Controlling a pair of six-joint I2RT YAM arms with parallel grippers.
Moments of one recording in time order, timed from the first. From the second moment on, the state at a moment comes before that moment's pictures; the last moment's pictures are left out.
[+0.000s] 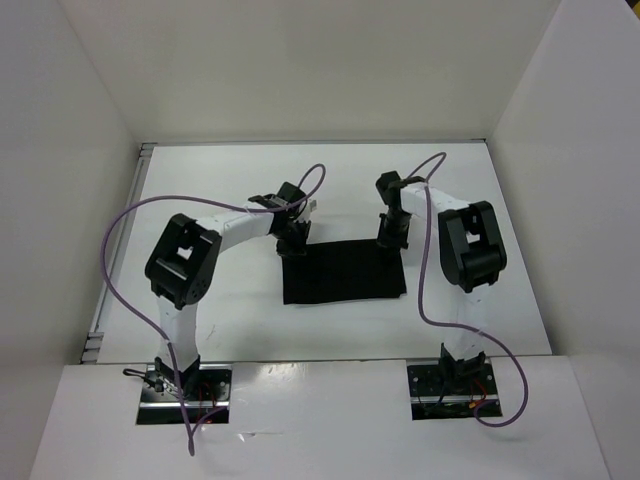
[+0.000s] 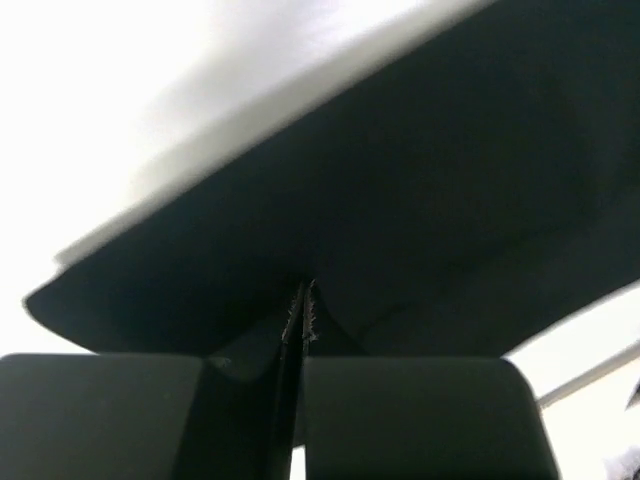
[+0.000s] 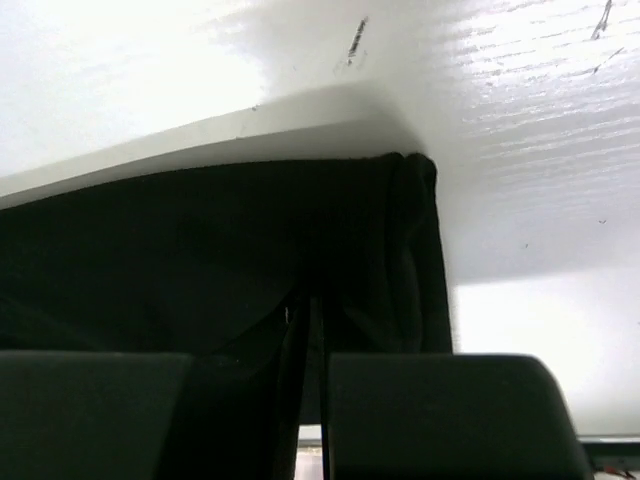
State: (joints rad) left arm -0.52 1.98 1.37 -0.58 0.27 -0.34; right arm 0.29 2.01 1.40 -0.92 -0.02 0.56
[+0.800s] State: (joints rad) left arm -0.36 1.87 1.37 -0.54 0.28 -0.37; right arm 0.41 1.81 1.34 -0.86 -0.07 0.53
